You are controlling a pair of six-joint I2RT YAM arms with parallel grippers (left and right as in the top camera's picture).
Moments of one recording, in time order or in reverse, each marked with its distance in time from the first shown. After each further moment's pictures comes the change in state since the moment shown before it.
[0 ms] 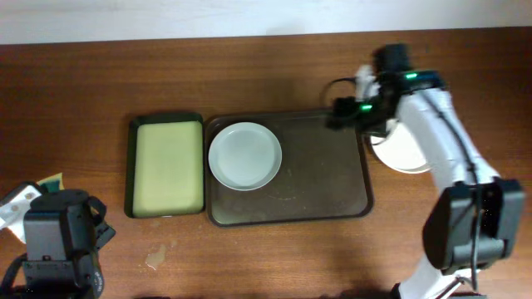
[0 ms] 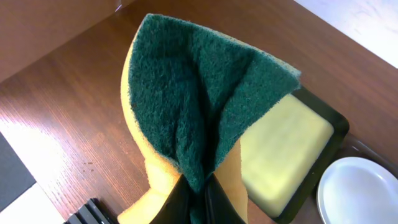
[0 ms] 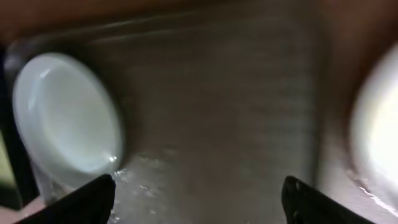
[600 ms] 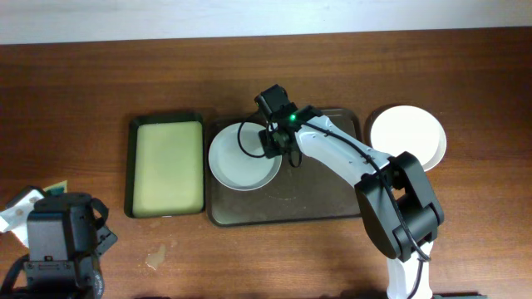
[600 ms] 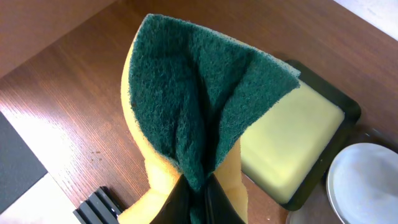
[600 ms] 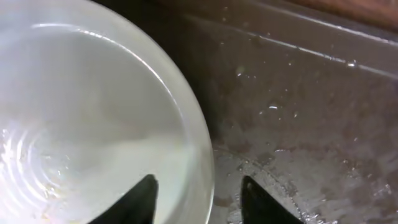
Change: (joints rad) left arm 0.000 0.000 0.000 -0.055 0.015 0.000; right arm 0.392 0.216 -0.029 0.320 0.358 0.038
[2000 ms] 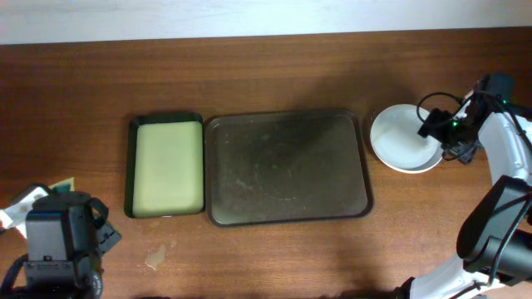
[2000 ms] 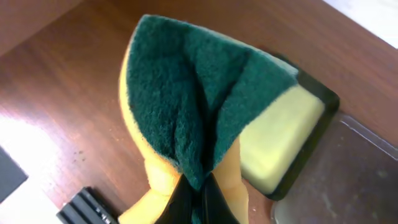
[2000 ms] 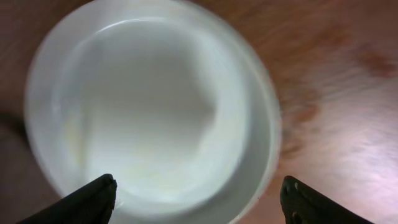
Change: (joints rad) left arm 0.000 0.000 0.000 0.025 0.069 0.020; right arm -0.937 -0.240 -0.151 -0.178 -0.209 -0.016
